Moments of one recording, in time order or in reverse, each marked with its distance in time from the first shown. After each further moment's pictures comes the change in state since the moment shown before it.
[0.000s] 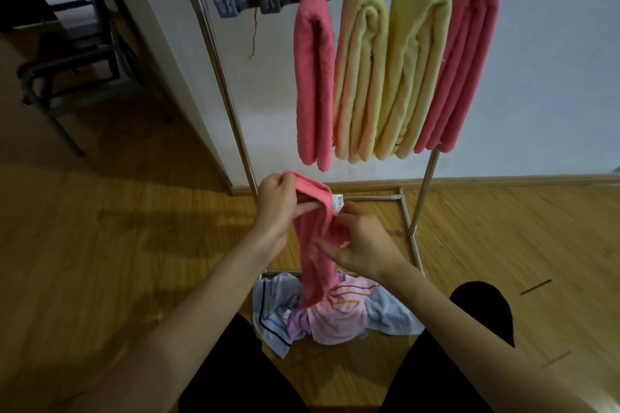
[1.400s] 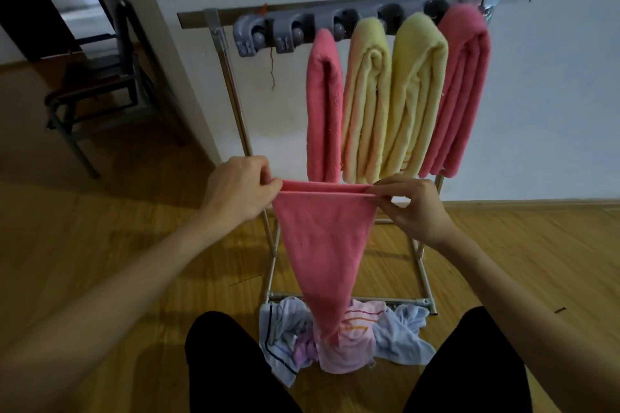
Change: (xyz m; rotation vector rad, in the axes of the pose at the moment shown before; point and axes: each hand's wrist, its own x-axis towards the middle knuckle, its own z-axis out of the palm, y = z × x) left_hand 0.016 0.076 -0.063 1.346 0.065 0.653; right_hand 0.043 0.023 -0.084 0.044 0.190 -0.176
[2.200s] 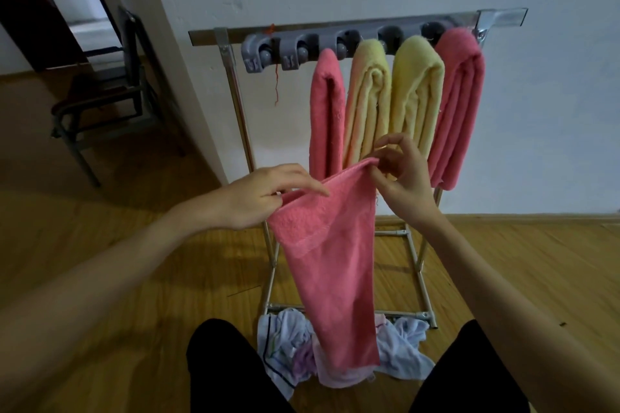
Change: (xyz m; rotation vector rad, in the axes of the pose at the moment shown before) left_hand -0.002 0.015 -0.047 -0.465 -0.552 0.401; right_hand 0.047 -0.038 0.003 0.436 0.224 0.238
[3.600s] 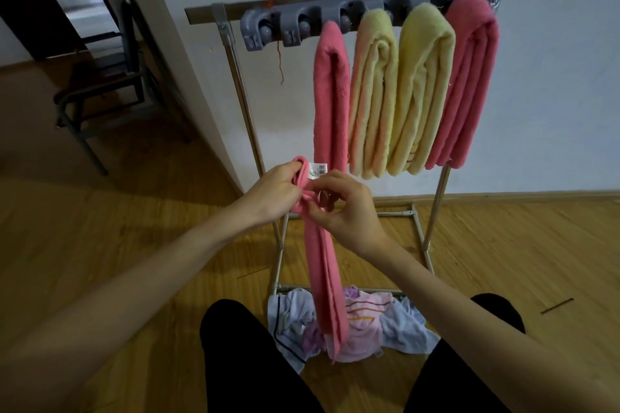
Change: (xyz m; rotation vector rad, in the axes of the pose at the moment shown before) left_hand 0.007 0.014 0.037 -0.226 0.247 -0.413; right_hand -0.056 -0.008 0.077 -0.146 -0.148 -0.118
